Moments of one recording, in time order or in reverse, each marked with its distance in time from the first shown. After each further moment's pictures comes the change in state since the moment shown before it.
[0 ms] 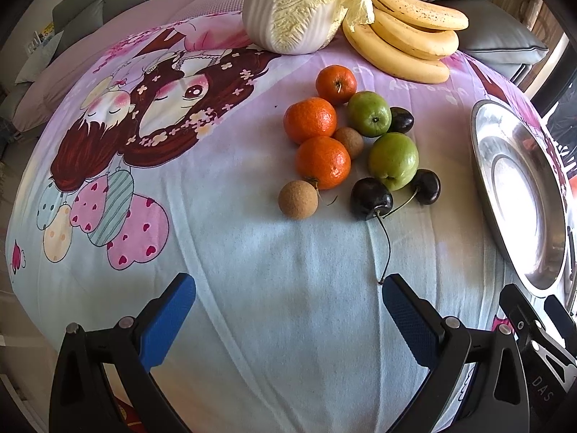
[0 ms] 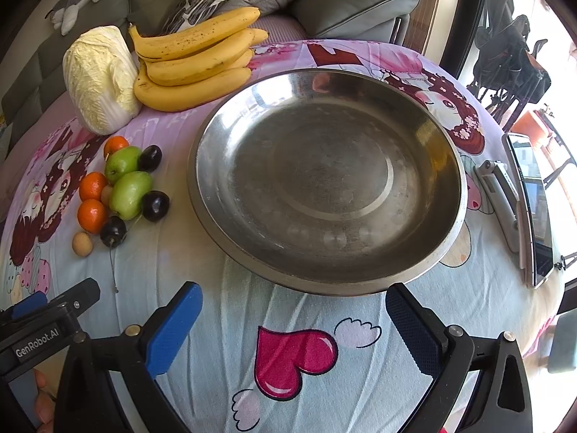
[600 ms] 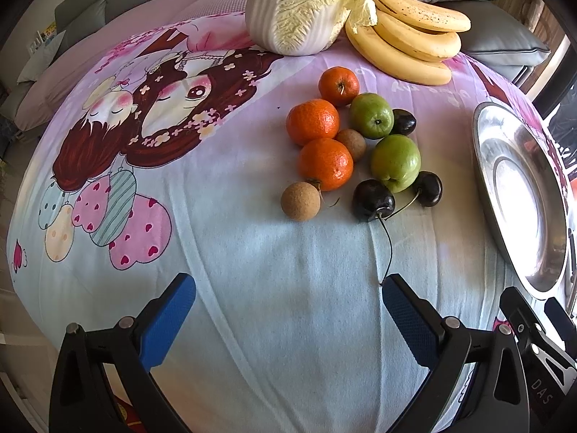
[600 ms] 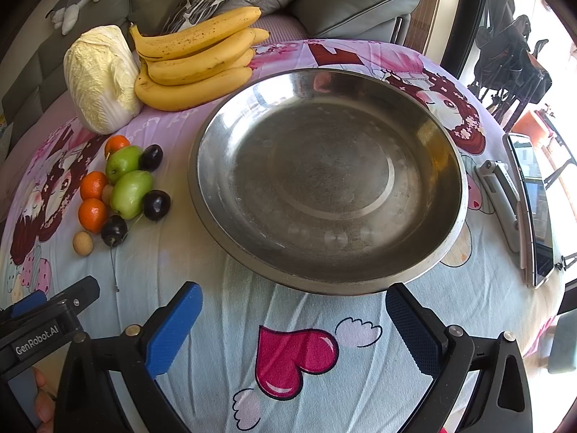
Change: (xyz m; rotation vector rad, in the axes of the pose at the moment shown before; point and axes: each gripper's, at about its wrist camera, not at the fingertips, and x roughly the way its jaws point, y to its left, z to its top) left arm 0.000 -0.003 -0.003 -0.011 -0.005 0.012; right arm 0.000 0.000 0.000 0.000 0.000 0.001
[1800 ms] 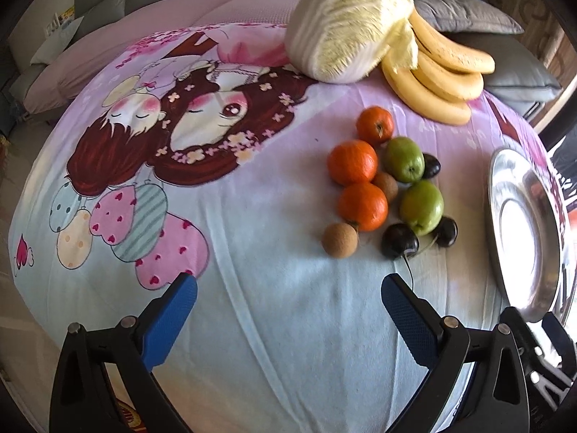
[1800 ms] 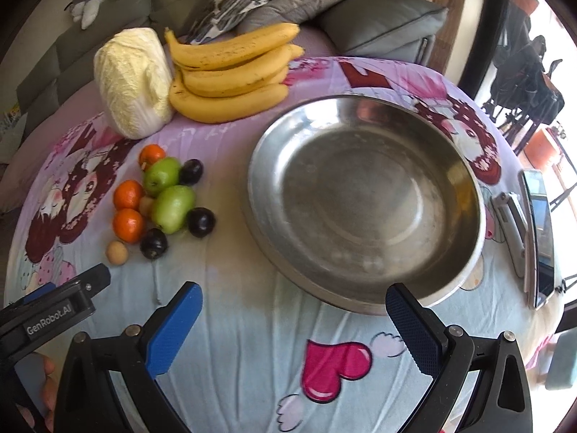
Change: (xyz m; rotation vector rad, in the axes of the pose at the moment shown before) left arm -0.012 0.031 0.019 -0.101 -0.044 -0.011; right arm -0.018 0.033 0.017 -0.060 -0.021 0.049
